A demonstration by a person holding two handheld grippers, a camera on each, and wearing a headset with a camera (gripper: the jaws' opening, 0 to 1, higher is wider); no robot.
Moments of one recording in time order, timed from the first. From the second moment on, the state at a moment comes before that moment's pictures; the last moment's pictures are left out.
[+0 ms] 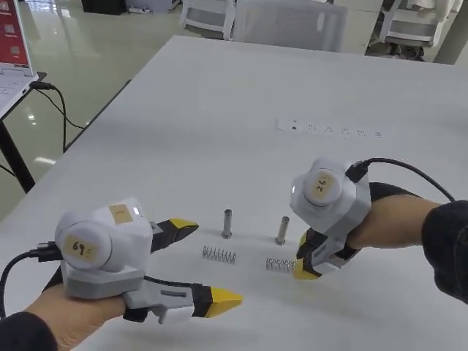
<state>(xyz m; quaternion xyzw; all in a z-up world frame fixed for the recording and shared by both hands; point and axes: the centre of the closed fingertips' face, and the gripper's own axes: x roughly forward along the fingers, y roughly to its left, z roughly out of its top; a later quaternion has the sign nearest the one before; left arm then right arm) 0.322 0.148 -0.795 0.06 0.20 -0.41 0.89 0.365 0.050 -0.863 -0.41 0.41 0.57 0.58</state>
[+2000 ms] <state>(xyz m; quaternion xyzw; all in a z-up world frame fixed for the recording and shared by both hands) 0.309 0.109 -0.785 0.07 0.19 -0.48 0.85 0.327 0.047 -0.812 -0.43 0.39 0.59 0.56</state>
